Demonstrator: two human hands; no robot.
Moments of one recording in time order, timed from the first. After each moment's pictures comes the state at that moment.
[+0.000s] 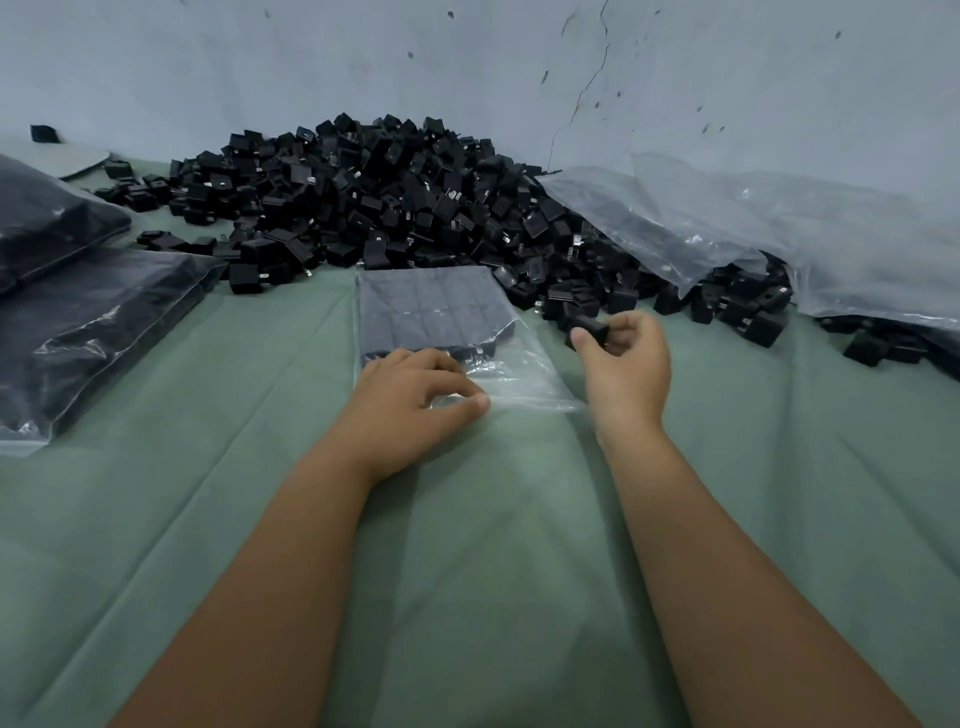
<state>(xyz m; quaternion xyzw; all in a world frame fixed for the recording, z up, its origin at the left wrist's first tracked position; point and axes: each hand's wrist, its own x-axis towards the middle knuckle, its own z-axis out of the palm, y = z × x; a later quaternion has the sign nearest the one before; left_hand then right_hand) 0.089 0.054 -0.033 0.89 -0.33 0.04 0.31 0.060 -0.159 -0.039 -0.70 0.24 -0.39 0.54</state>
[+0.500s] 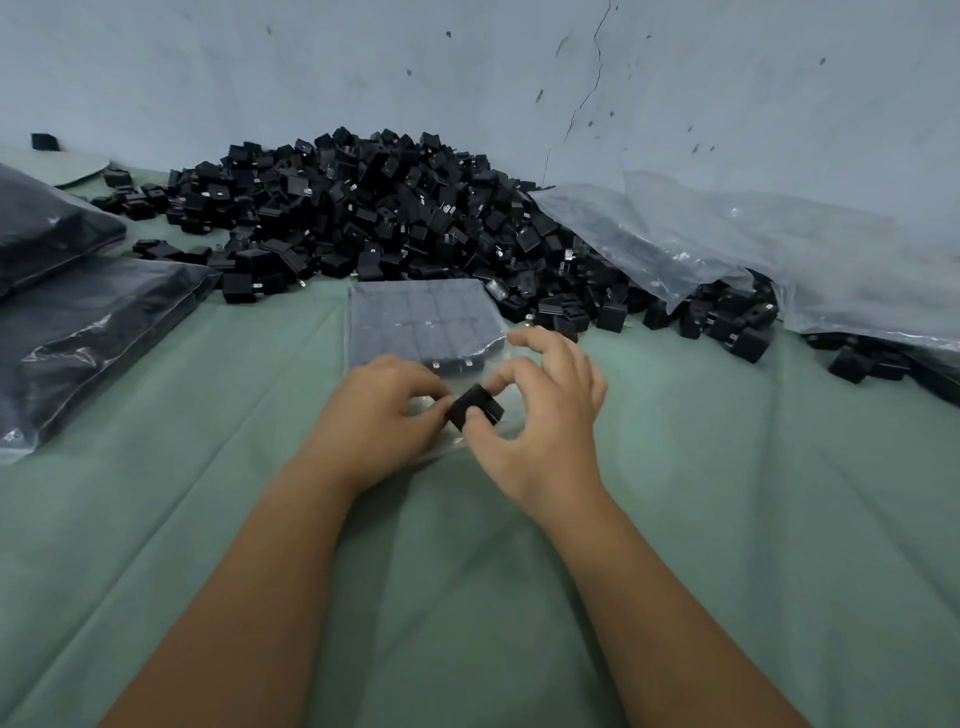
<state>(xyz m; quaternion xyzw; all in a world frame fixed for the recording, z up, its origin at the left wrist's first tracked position) 0.085 0.056 -0.027 0.89 -0.32 0.10 0.32 0.013 -0.095 -0.032 -0.88 0.00 -0.38 0.28</state>
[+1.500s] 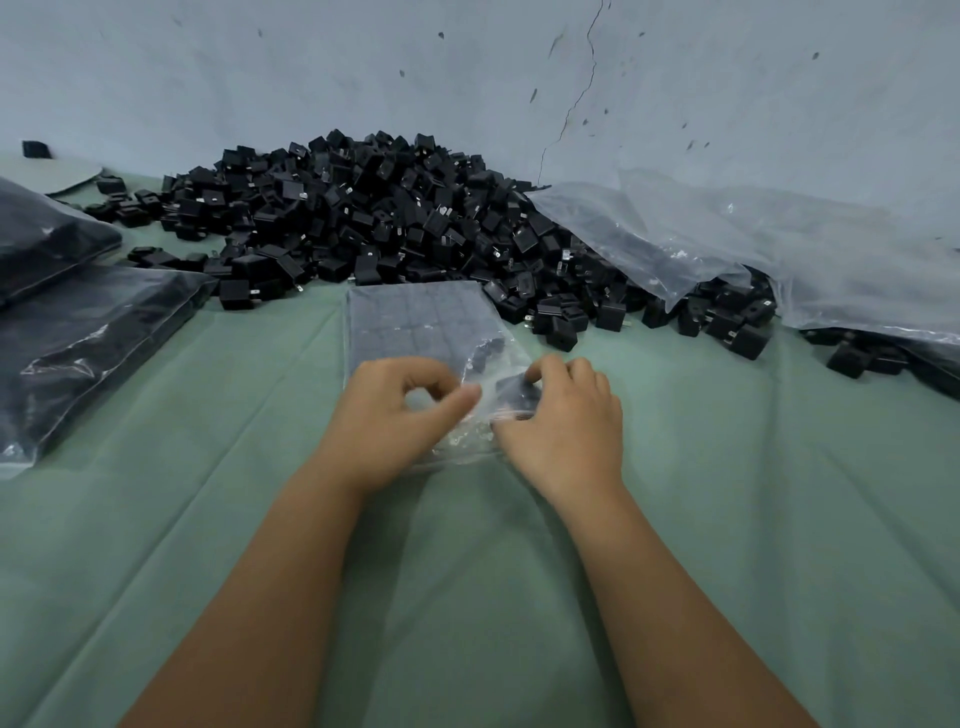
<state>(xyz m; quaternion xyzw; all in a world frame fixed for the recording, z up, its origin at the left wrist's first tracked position) 0.073 0.050 -0.017 0.81 -0.31 0.08 0.49 0.029 -0.116 -0.037 -0.94 0.17 -0.24 0.18</state>
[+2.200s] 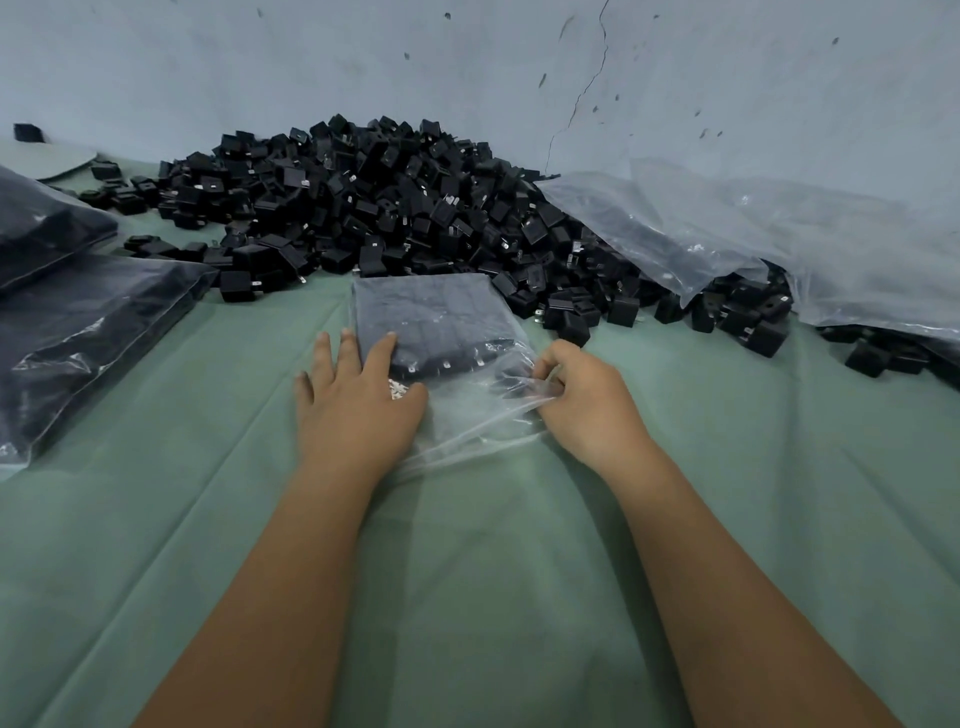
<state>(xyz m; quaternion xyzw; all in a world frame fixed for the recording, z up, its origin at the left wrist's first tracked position) 0.106 0.058 -0.042 0.97 -0.08 0.06 0.21 0.052 -0.145 -0.034 -0.92 0.13 -0.15 0.33</state>
